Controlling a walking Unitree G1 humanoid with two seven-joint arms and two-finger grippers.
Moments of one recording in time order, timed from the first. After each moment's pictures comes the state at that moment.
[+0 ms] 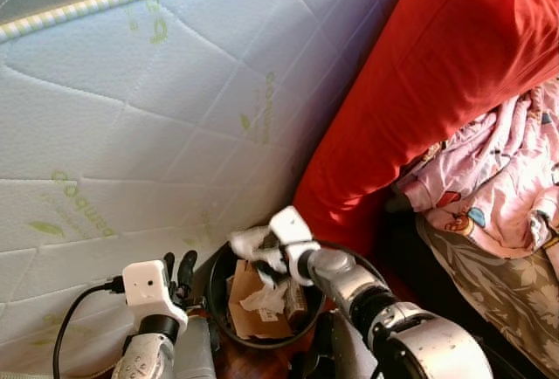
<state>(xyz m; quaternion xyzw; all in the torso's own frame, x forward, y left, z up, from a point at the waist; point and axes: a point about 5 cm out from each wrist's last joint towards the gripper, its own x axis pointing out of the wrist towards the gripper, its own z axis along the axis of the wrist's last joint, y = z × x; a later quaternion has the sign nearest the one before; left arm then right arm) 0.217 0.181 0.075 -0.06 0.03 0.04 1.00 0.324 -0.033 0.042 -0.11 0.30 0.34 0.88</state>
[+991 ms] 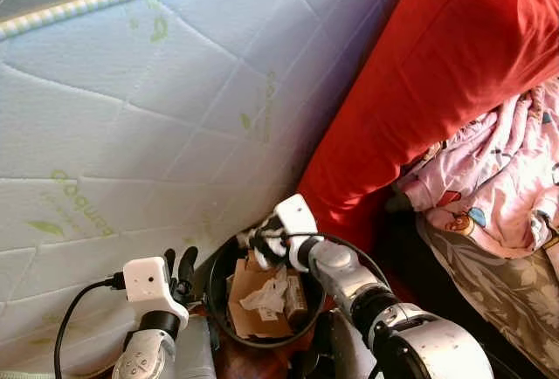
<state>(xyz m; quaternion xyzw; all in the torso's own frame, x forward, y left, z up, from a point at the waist) 0.220 0.180 0.077 -0.06 0.02 0.03 1.00 0.334 -0.030 0.059 -0.06 0.20 0.31 0.93</state>
